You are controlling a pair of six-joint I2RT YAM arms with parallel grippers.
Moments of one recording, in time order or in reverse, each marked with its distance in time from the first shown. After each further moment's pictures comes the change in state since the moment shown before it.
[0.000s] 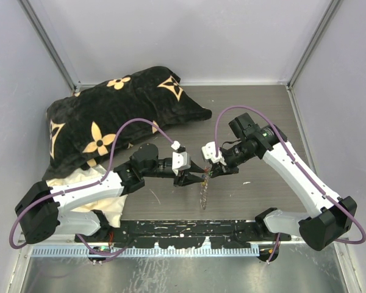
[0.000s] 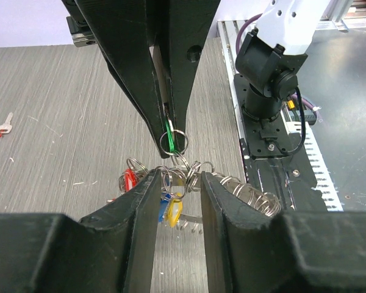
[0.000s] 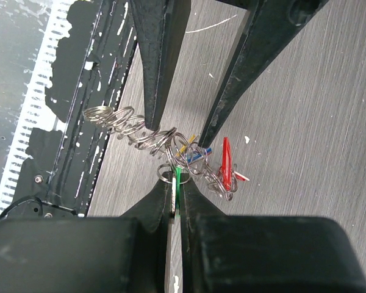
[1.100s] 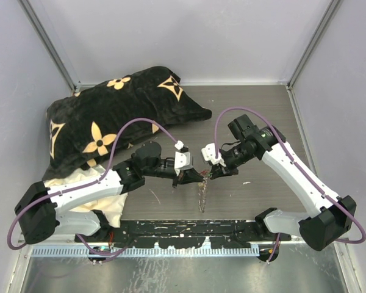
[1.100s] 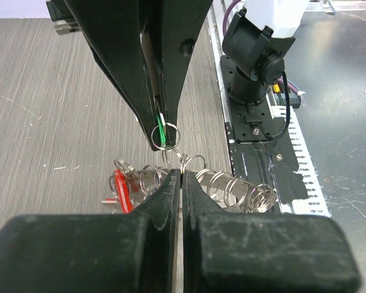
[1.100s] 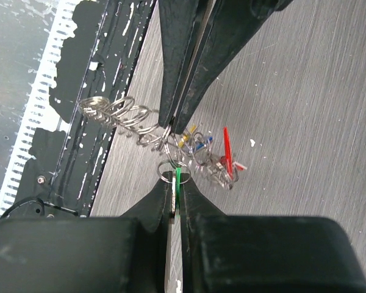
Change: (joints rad) left arm -0.005 -0.001 0.039 -0.127 0.025 0.003; right arm 0.000 0.000 -0.019 0.001 -0.013 -0.011
